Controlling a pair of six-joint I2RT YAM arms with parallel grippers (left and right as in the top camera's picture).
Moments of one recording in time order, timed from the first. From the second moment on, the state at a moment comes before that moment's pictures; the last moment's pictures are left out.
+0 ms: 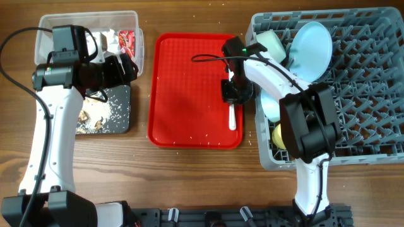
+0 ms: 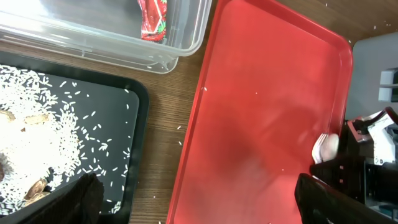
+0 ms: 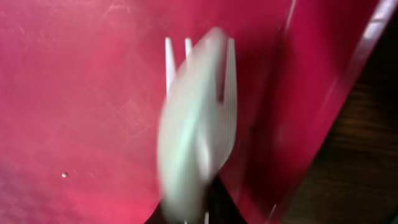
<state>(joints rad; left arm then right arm) 0.09 1.52 1.38 -0.94 0.26 -0.24 0.40 2.19 1.62 -1.04 -0.16 0.34</state>
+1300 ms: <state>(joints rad) 0.09 1.52 1.38 -0.94 0.26 -0.24 0.08 1.86 1.71 -1.55 0.37 0.08</state>
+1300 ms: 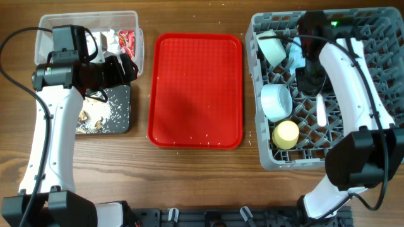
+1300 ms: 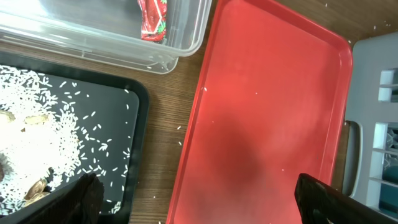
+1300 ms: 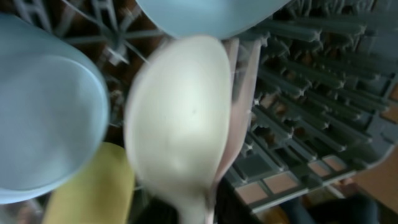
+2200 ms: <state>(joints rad) 0.09 1.52 1.38 -0.94 0.26 -0.24 0.20 1.50 2.03 -1.52 -0.18 0.38</state>
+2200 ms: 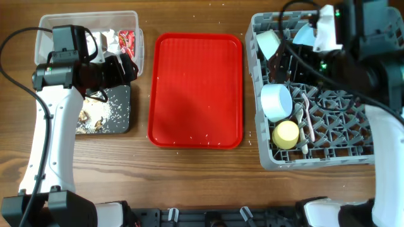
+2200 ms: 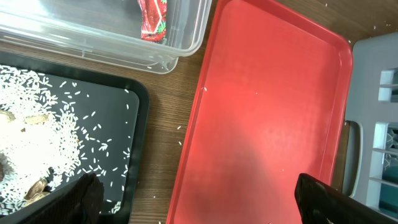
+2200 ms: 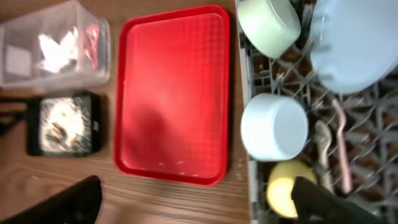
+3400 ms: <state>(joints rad) 0.09 1.52 1.38 -0.94 0.26 -0.24 0.07 0.36 0.27 0.07 -0.08 -0.10</state>
